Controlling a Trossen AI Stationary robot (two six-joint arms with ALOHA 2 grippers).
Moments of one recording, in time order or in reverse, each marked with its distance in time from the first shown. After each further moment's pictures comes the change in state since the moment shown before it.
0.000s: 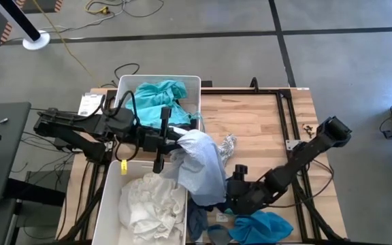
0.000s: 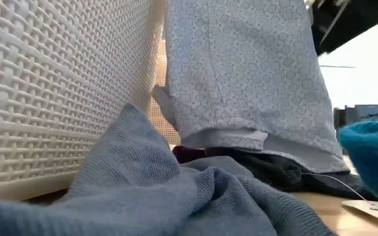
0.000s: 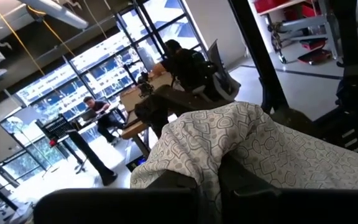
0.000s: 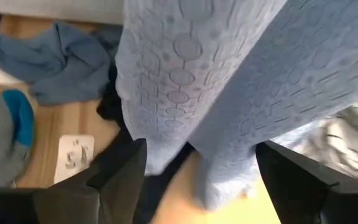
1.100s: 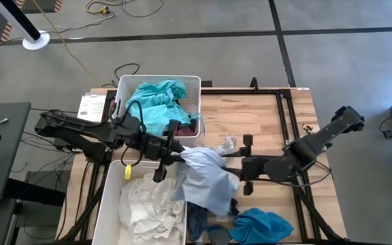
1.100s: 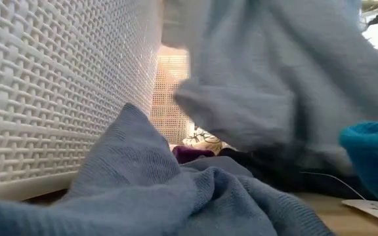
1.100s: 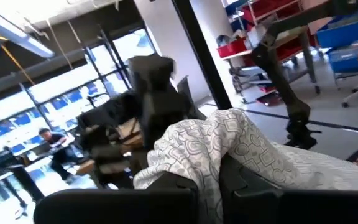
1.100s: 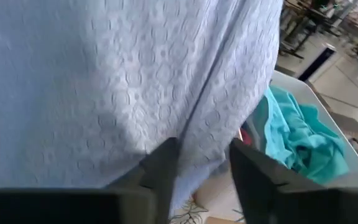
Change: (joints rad) left arm 0.000 0.018 -0.181 0.303 0.205 -0.083; right arm -0.077 -0.284 0.228 0.045 0.155 -0.629
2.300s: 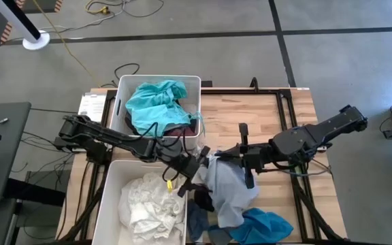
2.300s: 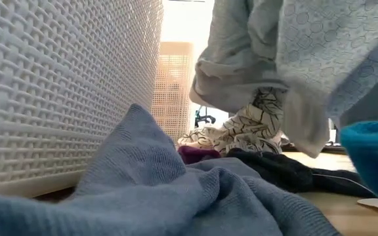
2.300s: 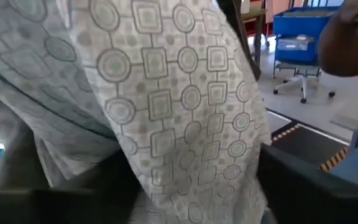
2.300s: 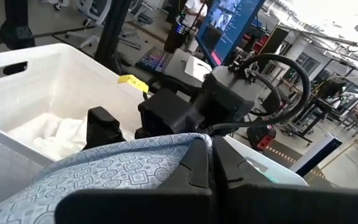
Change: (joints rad) left arm 0.003 0.339 -0.012 0.115 0.158 -0.250; right arm -0.141 -0.044 0.019 0.313 -0.286 -0.370
